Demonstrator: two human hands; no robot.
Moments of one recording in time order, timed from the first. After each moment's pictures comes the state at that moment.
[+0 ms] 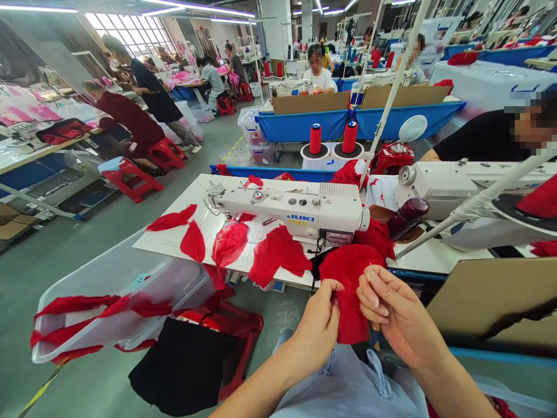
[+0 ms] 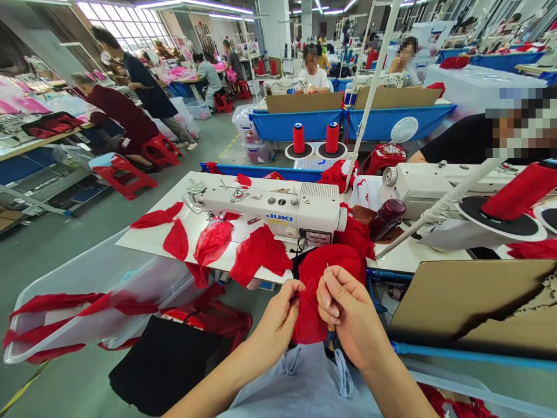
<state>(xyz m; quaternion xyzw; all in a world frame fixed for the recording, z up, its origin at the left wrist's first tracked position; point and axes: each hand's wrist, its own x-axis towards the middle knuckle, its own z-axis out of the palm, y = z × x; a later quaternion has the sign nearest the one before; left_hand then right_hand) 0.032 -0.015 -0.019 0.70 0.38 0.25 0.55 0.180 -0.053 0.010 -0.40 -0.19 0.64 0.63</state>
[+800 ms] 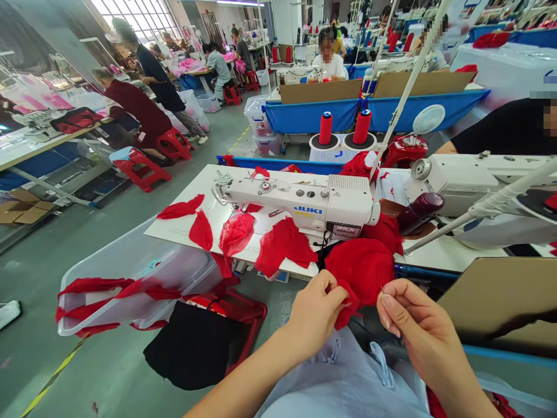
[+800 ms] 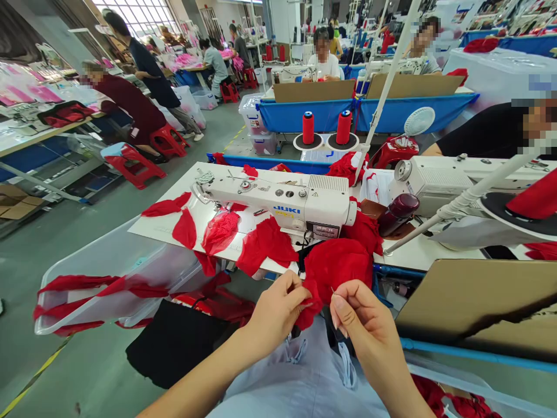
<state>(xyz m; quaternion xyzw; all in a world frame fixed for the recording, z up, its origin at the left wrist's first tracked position) 0.017 -0.009 -0.025 0.86 0.38 0.11 0.31 0.177 -0.084 -0.003 -0.57 -0.31 0.47 0.59</state>
